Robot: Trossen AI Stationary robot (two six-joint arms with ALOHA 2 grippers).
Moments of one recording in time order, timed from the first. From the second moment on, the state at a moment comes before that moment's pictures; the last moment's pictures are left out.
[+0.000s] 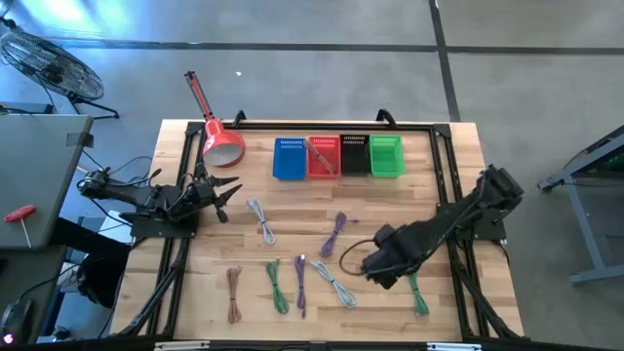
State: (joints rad) left arm -0.30 0.02 0.05 -0.01 -0.80 0.23; right arm 0.53 1.73 1.49 -1.53 -0.09 1.40
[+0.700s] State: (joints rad) left arm -0.29 0.02 0.05 -0.01 -0.63 0.23; right arm 0.64 1.79 1.37 -1.41 -0.16 1.61
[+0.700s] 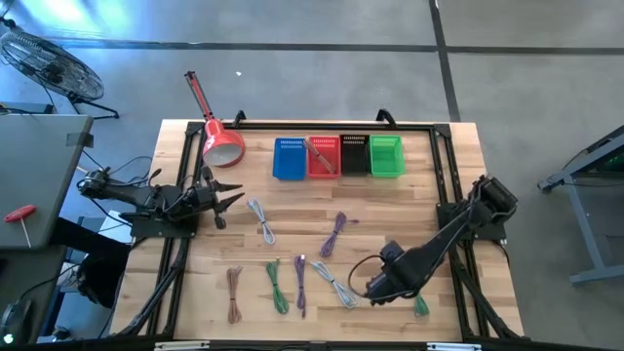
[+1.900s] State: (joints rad) left arm -0.30 0.02 0.05 -0.02 -0.62 0.21; right arm 0.65 1.64 0.79 -0.76 -0.18 1.75
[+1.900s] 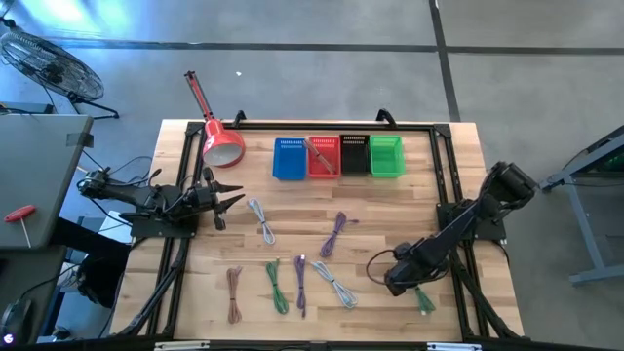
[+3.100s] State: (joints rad) left arm -0.29 0.02 0.05 -0.03 -0.62 0.20; right arm -0.45 1.55 1.49 -1.16 0.58 0.51
